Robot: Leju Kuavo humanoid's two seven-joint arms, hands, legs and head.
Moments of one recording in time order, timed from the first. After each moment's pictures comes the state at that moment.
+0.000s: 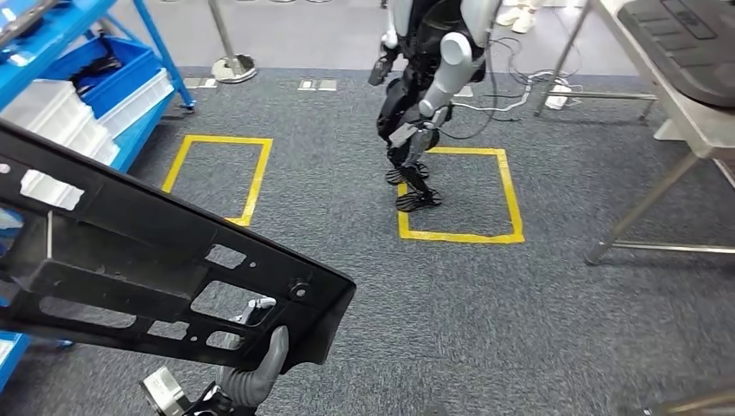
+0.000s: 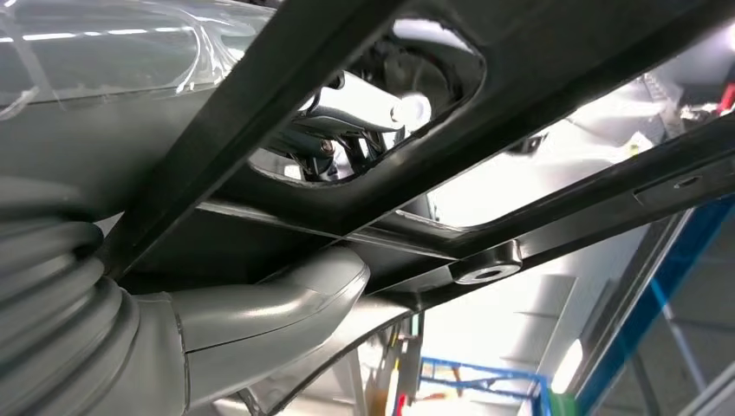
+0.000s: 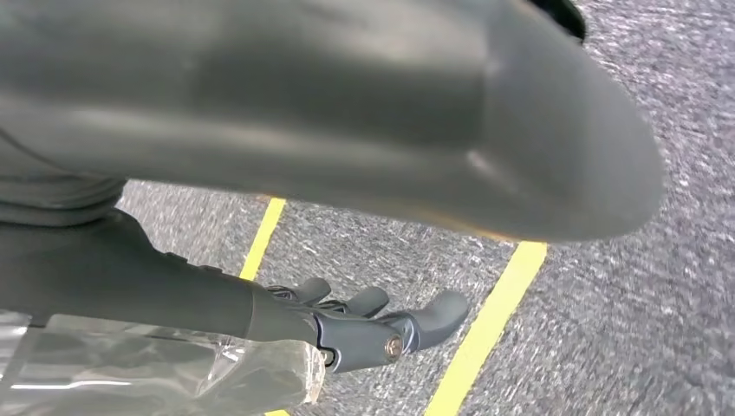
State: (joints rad) left arm -0.09 0.06 -0.73 -1.47 0.41 0.29 -0.66; right arm -0.17 -0.04 1.10 -0.20 -0.76 -0.24 -0.02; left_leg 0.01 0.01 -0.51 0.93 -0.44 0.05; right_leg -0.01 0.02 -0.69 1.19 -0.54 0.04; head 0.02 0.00
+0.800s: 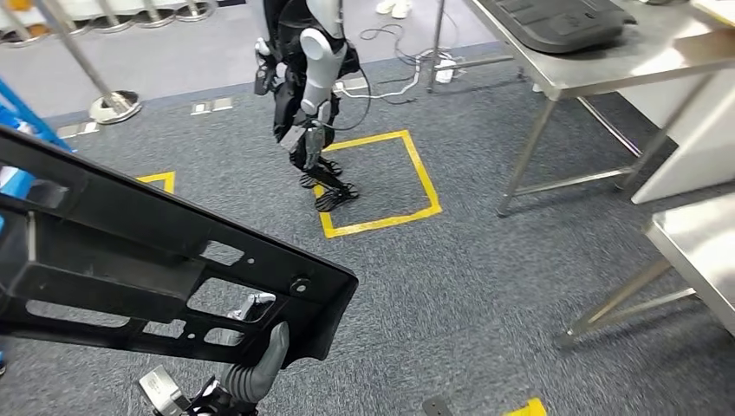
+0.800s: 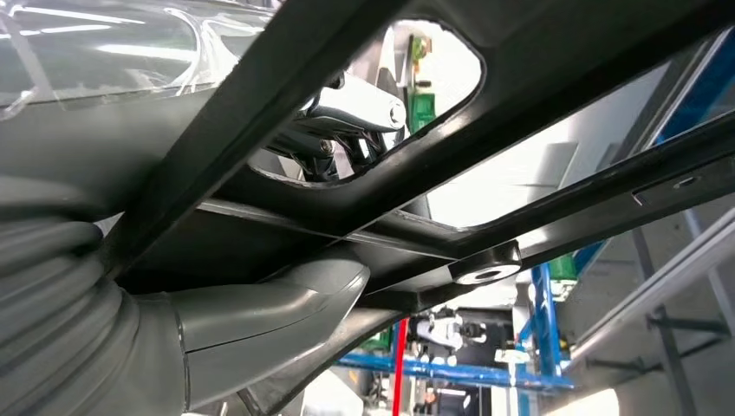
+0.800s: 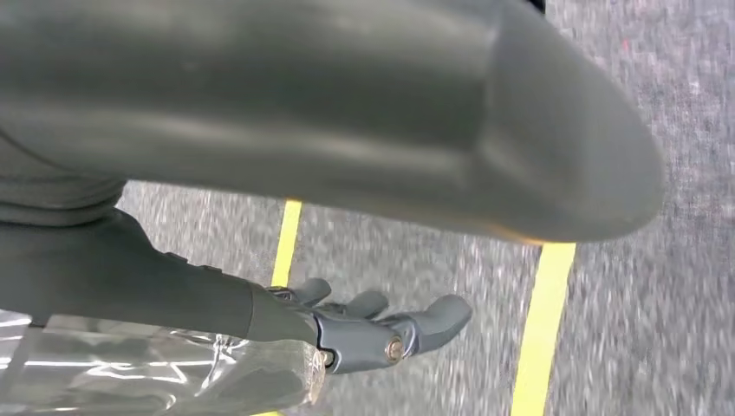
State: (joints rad) left arm -0.11 0.05 -0.72 -1.49 0.39 0.28 -0.66; right arm -0.18 -0.02 1.10 -0.21 -0.74 -0.24 0.00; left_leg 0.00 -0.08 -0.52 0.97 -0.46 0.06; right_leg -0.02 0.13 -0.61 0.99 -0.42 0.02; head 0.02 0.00
